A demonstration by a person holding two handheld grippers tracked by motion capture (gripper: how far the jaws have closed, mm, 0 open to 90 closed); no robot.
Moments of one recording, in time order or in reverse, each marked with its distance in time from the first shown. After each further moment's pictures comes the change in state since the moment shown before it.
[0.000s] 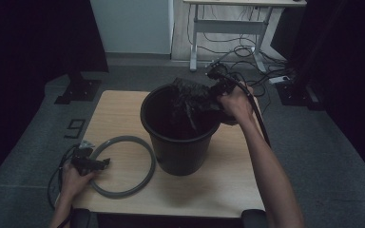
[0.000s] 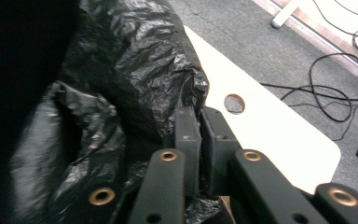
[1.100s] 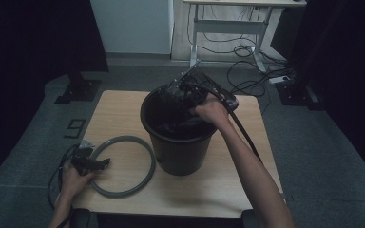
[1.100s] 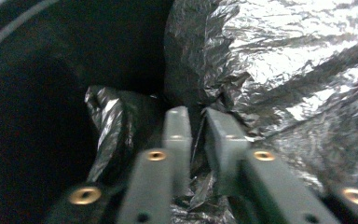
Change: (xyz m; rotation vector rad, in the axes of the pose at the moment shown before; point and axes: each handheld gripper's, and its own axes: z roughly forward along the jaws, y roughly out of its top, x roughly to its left) left arm 0.000 0.000 0.000 0.000 0.000 0.000; right arm 0.064 0.017 0.037 0.078 0.274 -0.097
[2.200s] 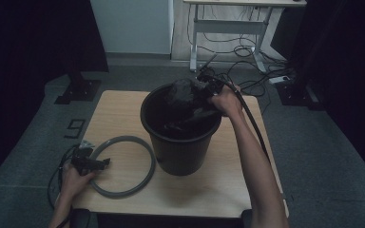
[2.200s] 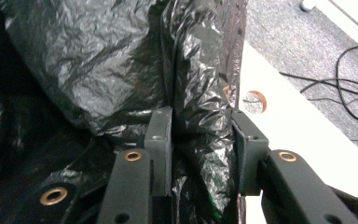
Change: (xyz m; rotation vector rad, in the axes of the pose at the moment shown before) left arm 0.000 0.000 0.000 0.000 -0.001 0.001; right arm -0.070 -0.013 0.004 0.035 -0.213 0.062
